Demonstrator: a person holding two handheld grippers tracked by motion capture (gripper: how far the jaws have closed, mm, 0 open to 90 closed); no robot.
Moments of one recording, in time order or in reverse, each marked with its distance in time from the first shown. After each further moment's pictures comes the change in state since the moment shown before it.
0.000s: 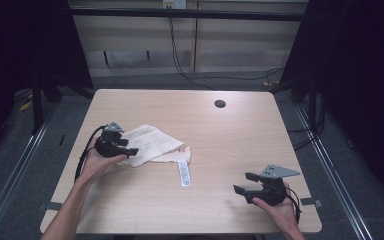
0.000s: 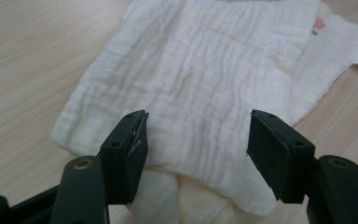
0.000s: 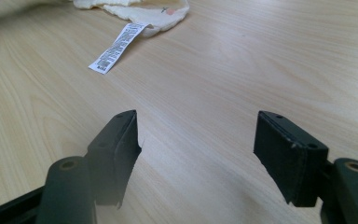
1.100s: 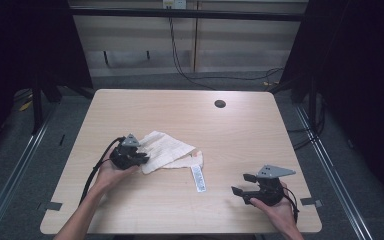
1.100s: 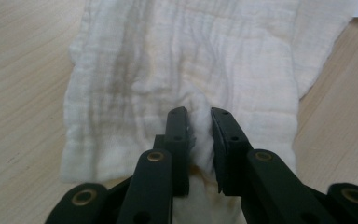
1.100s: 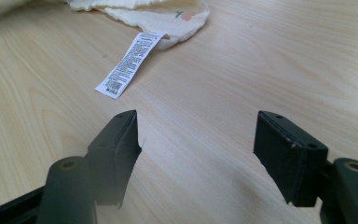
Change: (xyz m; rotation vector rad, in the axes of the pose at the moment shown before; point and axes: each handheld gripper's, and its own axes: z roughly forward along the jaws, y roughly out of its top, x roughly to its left) left arm -0.055 -0.008 0.021 -0.020 -0.035 0.099; right arm 0.003 0.001 0.005 0.039 0.000 -0.010
